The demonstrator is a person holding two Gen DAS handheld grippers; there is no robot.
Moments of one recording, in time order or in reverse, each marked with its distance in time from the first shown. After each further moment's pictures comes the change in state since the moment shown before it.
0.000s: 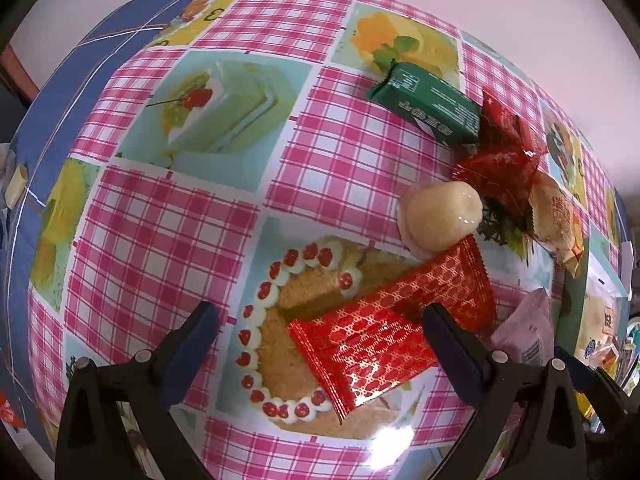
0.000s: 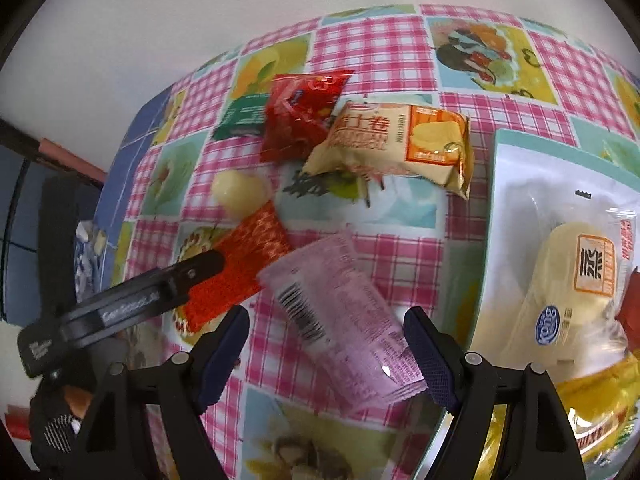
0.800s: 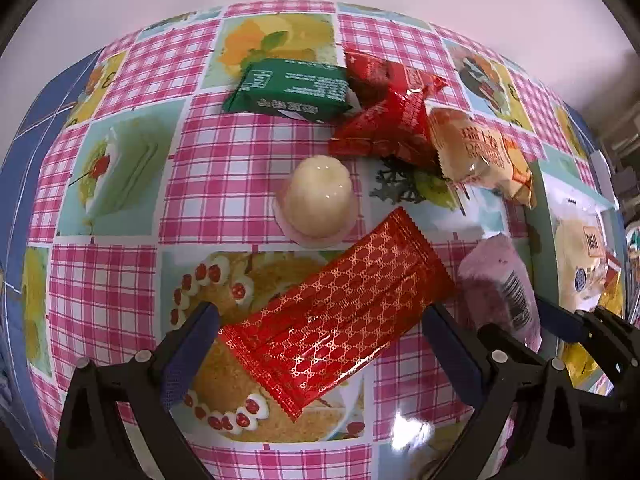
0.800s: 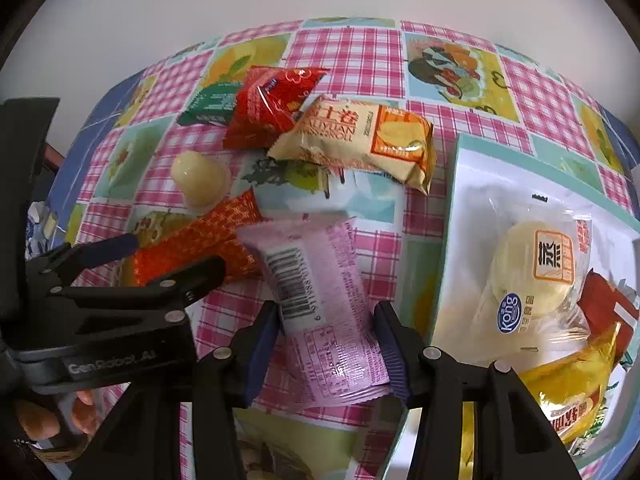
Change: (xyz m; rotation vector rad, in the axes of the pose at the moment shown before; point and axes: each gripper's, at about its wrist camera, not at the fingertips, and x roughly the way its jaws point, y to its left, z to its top) left arm -0.006 -0.085 -0.018 0.307 -0.019 -0.057; right arm 0.006 -0.001 -0.013 -0.030 -0.032 -0.205
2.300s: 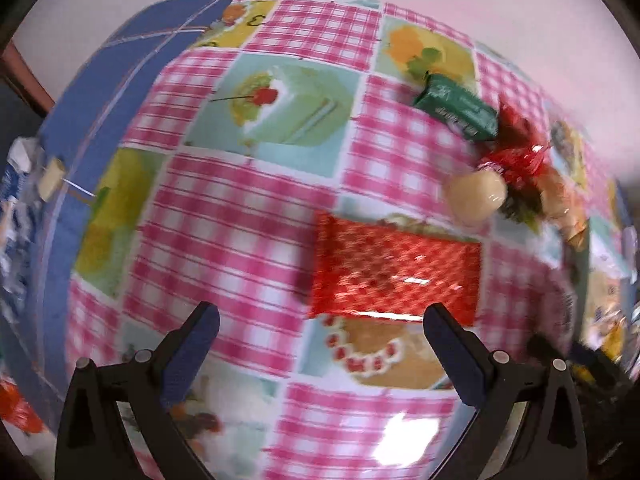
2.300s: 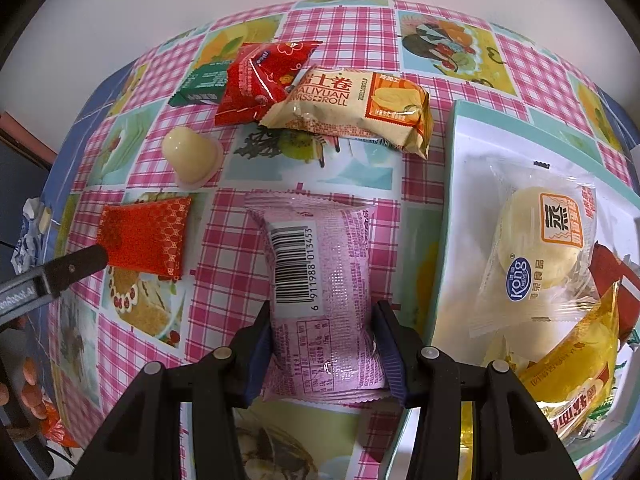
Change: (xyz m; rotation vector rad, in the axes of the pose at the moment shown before) left arm -0.051 0.099 -0.071 -0.304 0.014 0.070; right arm 0.008 0.002 -0.011 0.021 0.048 -0.002
